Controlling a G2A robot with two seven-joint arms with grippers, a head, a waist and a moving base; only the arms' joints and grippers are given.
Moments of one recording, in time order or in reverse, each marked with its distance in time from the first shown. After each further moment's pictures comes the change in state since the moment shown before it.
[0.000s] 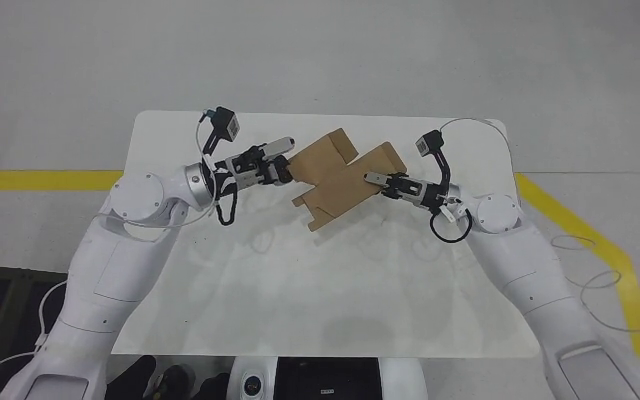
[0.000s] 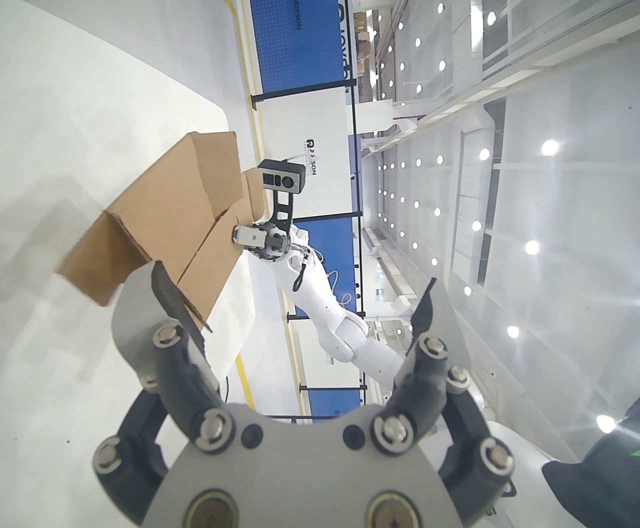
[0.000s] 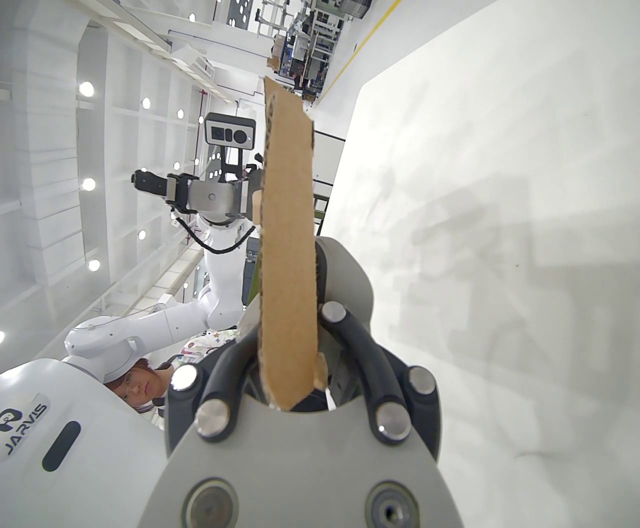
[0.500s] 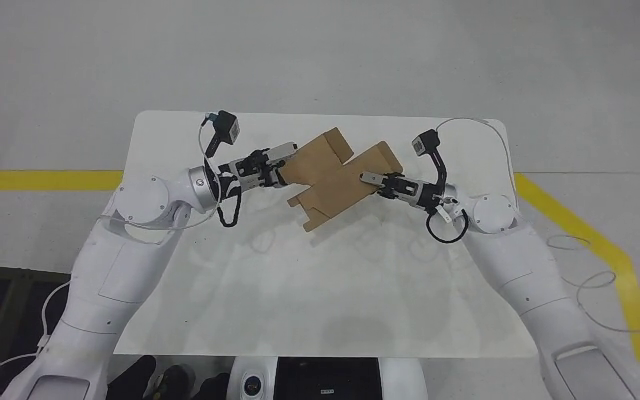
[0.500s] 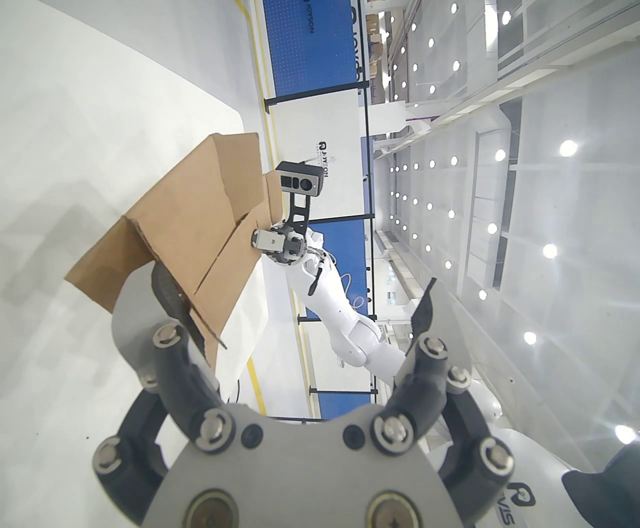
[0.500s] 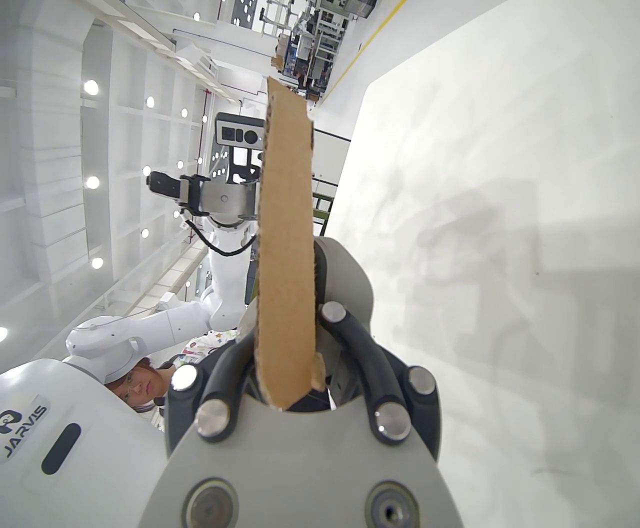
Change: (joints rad) left arm 0.010 -0.005 0.017 0.015 0.076 -0.011 0.022; right arm -0.004 -0.015 0.006 -0.017 -0.007 0.006 -0.004
